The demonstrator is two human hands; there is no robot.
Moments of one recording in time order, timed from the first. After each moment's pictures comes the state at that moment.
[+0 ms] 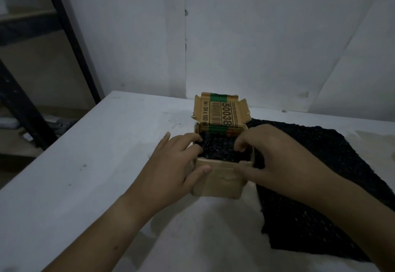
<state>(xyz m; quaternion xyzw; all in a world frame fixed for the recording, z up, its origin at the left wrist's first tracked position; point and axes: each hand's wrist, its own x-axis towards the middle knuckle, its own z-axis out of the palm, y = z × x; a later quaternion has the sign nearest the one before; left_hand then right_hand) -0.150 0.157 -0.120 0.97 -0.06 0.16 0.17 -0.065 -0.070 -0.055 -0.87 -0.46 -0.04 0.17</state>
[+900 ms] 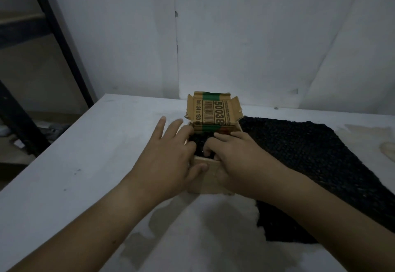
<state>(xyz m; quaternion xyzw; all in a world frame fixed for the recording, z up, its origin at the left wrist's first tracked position) -0.143 0.149 -0.089 0.99 -0.07 0.10 -0.06 -0.075 -0.031 -0.080 -0.88 -0.47 -0.04 0.10</state>
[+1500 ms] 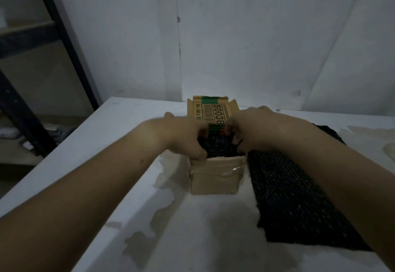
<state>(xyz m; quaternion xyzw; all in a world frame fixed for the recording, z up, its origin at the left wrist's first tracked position) -0.078 0.154 -0.042 0.99 -0.02 -0.16 0.05 -0.024 -0.028 -0.024 -0.93 -0.36 0.07 -0.06</state>
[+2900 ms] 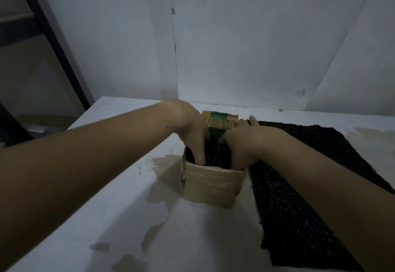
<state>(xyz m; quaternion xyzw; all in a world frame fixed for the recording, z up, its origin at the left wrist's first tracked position) -0.006 0.141 -0.031 0.92 -0.07 -0.38 -0.04 0.004 0.003 -0.049 -0.90 -0.32 0.23 -0.18</state>
